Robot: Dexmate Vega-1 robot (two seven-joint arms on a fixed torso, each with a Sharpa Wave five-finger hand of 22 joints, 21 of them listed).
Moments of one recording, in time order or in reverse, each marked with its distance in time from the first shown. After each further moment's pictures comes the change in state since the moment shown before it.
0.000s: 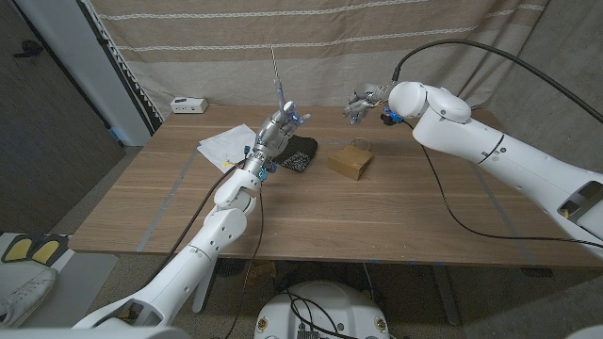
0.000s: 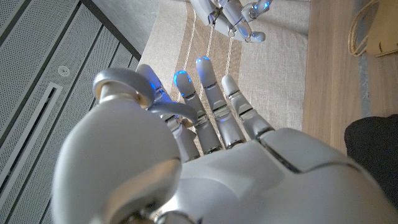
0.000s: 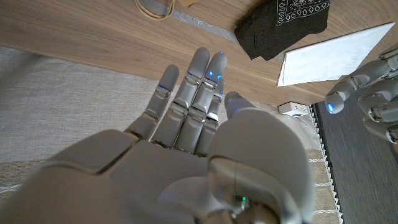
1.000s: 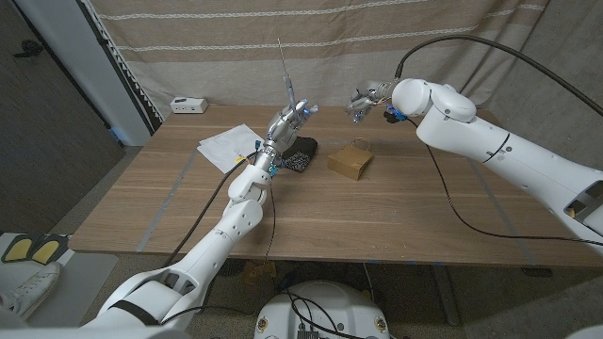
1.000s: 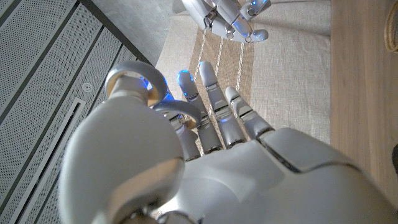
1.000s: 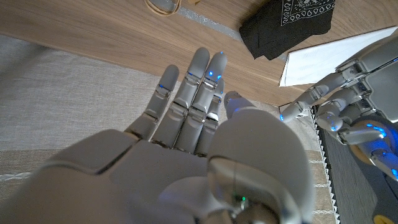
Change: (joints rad) left arm -0.157 -0.152 0.022 0.330 0.044 -0.174 -0.219; left_hand 0.031 0.103 0.186 -0.055 -0.058 -0.068 0.000 -0.041 -0.320 -0.053 0.037 -0.019 -0.130 -0.043 0.015 -0.109 -0.341 -0.011 -0.002 -0.158 -0.256; right arm -0.003 -0.026 0.008 -0.025 -0.025 0.008 0.017; right_hand 0.005 -0.005 0.000 0.000 0.000 0.000 0.000 -0.004 0.000 0.004 -0.004 0.000 0.002 0.000 0.000 0.000 -0.005 0.000 0.000 0.007 0.000
